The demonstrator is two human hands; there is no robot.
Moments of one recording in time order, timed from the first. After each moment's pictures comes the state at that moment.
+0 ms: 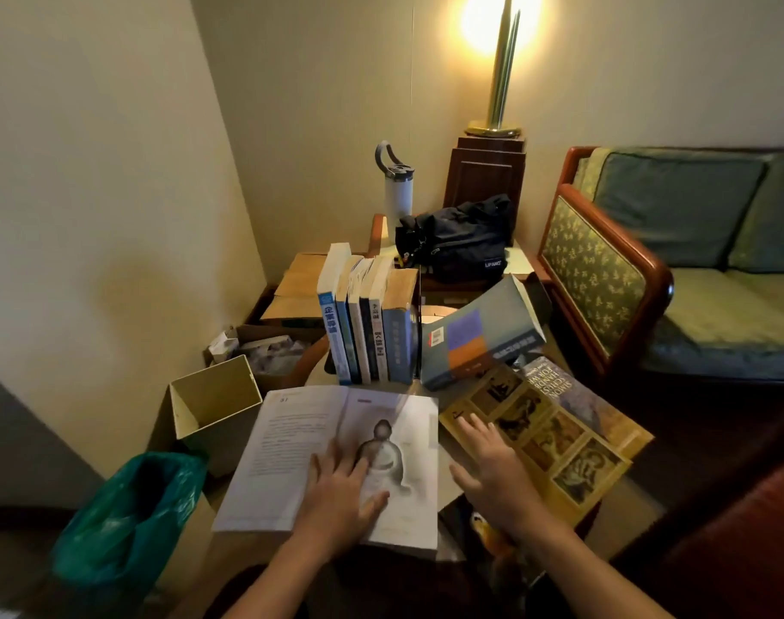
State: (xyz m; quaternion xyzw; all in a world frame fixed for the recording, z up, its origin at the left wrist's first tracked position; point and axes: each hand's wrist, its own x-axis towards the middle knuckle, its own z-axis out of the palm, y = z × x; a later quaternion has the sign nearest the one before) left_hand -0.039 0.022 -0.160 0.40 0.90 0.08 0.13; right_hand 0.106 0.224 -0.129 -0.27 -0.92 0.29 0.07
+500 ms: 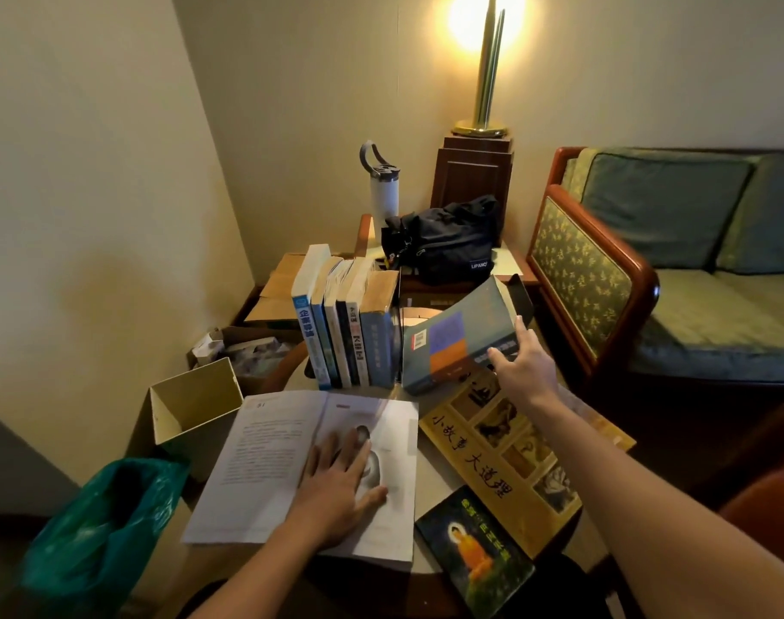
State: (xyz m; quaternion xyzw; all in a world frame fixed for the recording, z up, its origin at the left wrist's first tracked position) left_hand -0.050 0.057 -0.171 0.43 0.89 0.04 0.16; right_hand 0.060 0.339 -0.055 -0.39 -0.82 0.34 0.25
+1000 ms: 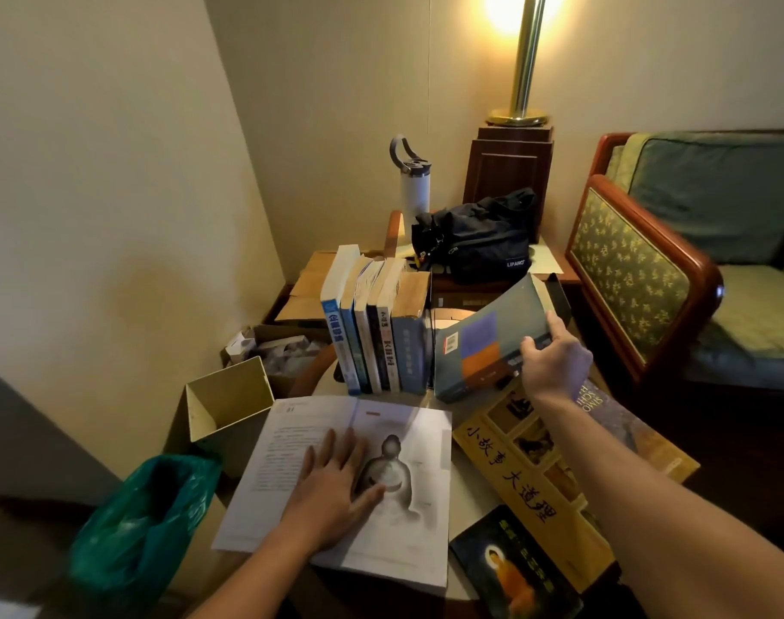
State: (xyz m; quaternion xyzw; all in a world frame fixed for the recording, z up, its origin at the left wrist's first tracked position) left_hand -0.084 0.030 -0.165 0.39 0.91 0.04 0.16; right_hand 0.018 0.333 -0.057 -0.43 -0.76 0.29 0.40
